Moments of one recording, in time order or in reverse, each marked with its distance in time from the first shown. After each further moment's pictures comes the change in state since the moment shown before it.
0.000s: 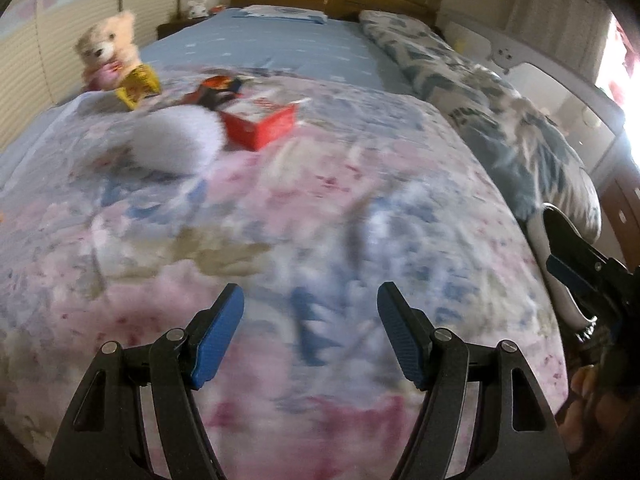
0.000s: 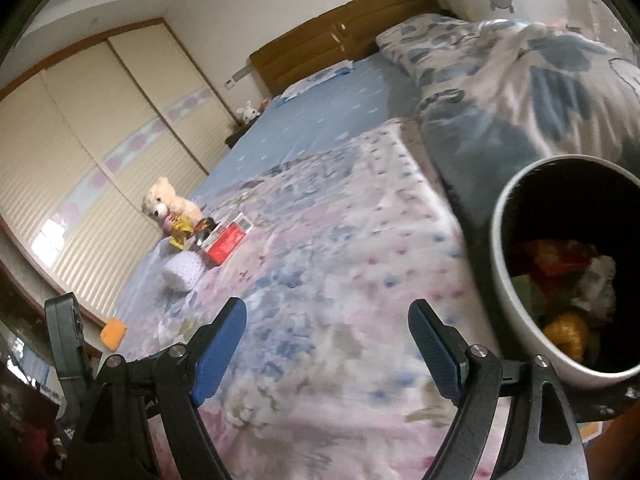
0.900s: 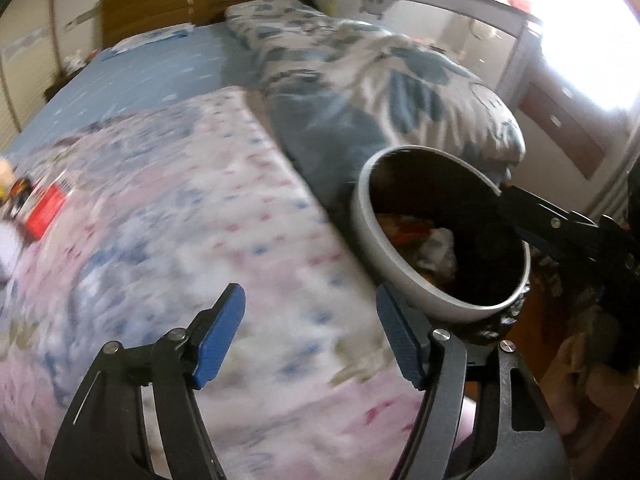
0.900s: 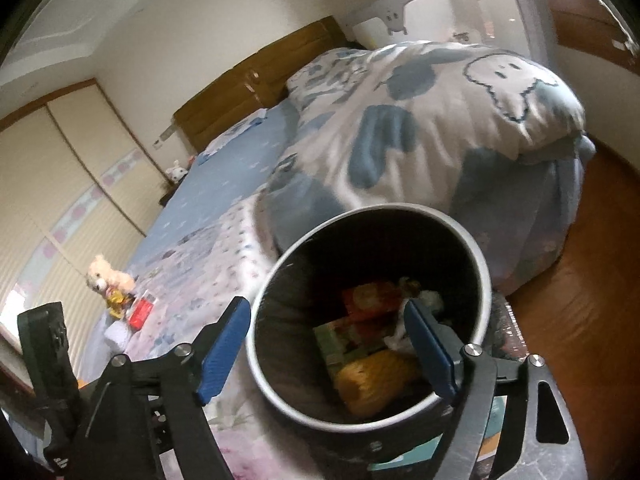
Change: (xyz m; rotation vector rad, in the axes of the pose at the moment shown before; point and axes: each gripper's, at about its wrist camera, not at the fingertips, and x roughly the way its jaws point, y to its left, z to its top) left arm 0.014 -0.205 -0.004 0.327 0.027 -0.204; right arm -0.098 -0.139 0.019 0.163 -0.148 -0.195
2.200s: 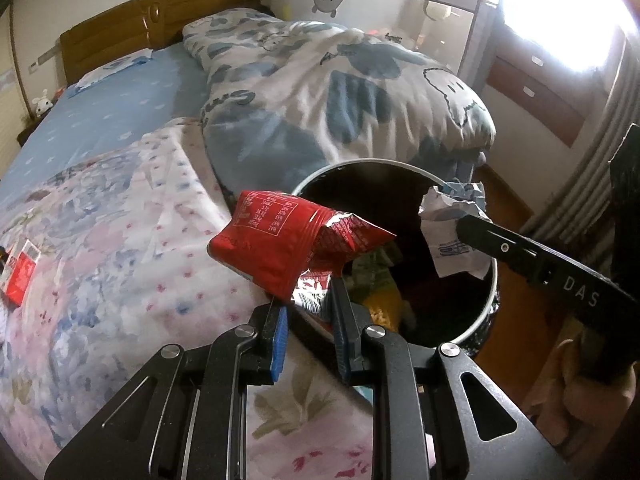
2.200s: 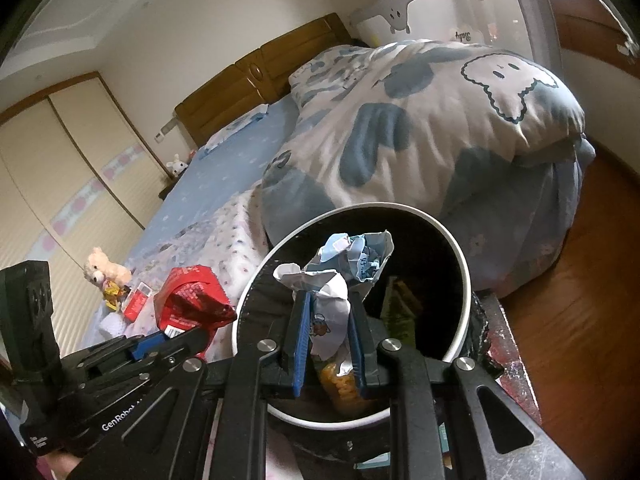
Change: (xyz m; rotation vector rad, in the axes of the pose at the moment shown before) left arm 0.016 -0.071 0.033 0.165 -0.005 -0.048; right arm -0.003 -0.025 0.005 -0.009 0.005 -0.022
